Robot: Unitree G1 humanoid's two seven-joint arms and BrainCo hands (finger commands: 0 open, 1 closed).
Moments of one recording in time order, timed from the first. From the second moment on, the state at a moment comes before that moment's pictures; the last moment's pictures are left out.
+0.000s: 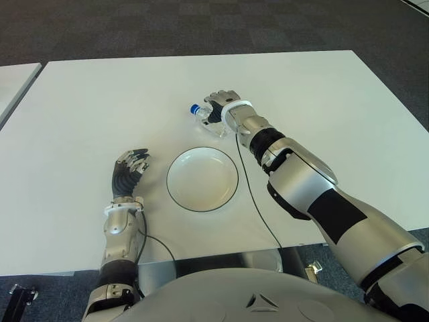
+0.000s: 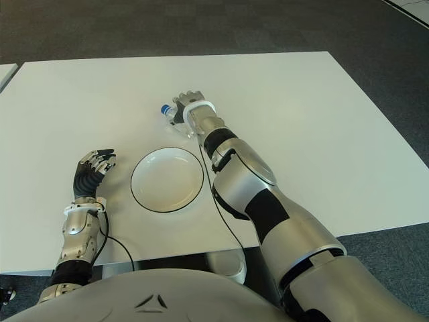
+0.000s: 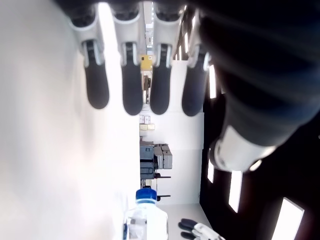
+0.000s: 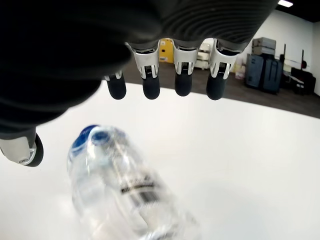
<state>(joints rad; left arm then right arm) 0.11 0.10 0.22 0.44 -0.14 -0.47 -0.05 -1.21 0.08 0.70 1.40 -0.88 0.06 0.01</state>
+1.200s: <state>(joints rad) 0.15 0.10 0.22 0.36 -0.14 -0.46 -0.05 -1.24 0.03 0.80 1.40 -0.94 0.06 -0.06</state>
